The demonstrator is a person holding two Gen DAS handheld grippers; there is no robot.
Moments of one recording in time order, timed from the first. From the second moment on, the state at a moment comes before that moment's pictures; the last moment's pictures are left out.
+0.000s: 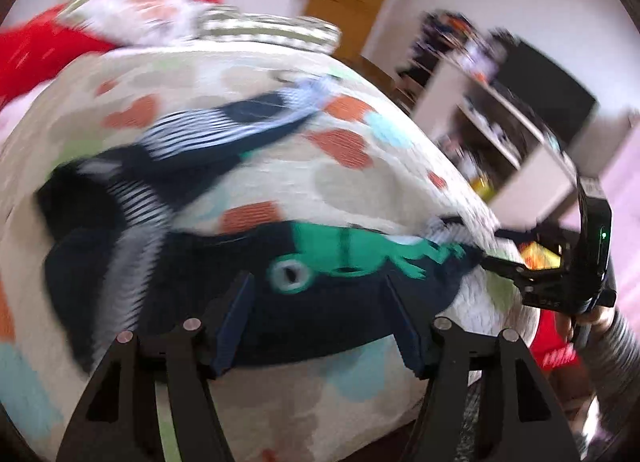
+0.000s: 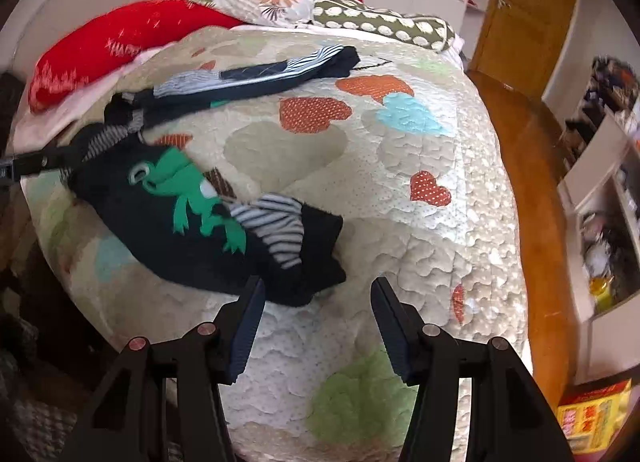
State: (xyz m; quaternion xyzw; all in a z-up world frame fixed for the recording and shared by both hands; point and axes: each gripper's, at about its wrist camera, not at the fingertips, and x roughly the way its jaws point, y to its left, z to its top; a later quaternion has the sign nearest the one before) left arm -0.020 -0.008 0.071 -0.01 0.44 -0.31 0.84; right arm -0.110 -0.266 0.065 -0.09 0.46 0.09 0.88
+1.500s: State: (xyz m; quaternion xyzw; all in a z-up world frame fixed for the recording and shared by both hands) left arm 0.020 0.024 0.175 0.01 0.39 -0.19 0.90; right arm -0.023 -0.277 0.202 0.27 0.37 0.11 0.88
